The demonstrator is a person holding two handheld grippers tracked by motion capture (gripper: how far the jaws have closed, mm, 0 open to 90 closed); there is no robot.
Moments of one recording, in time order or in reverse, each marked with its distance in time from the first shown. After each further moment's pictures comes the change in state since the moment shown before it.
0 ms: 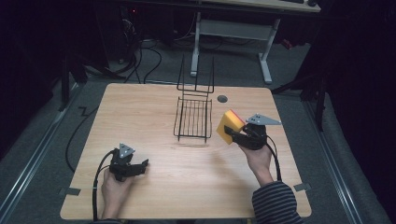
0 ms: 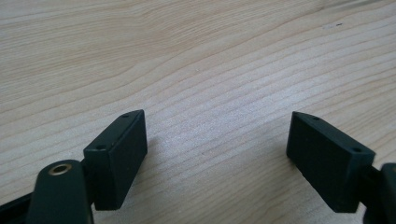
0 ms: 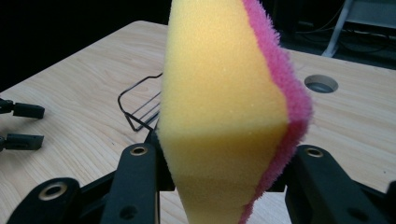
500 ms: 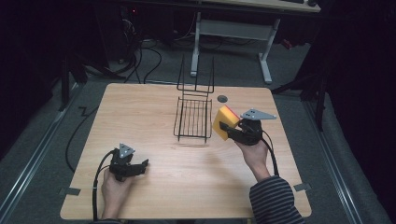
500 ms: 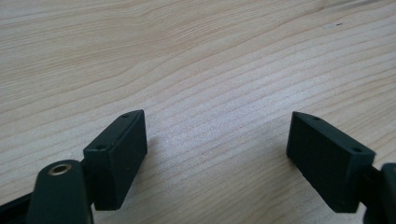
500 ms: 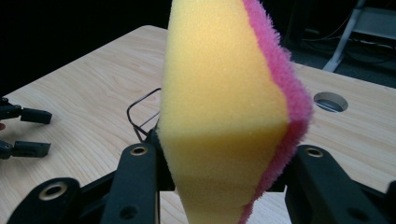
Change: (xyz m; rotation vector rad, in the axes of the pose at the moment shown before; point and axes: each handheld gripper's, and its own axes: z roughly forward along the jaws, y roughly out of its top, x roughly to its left) left arm 0.000 0.000 0.000 0.000 0.000 0.000; right arm 0.009 0.017 0.008 -0.003 0.015 -0.038
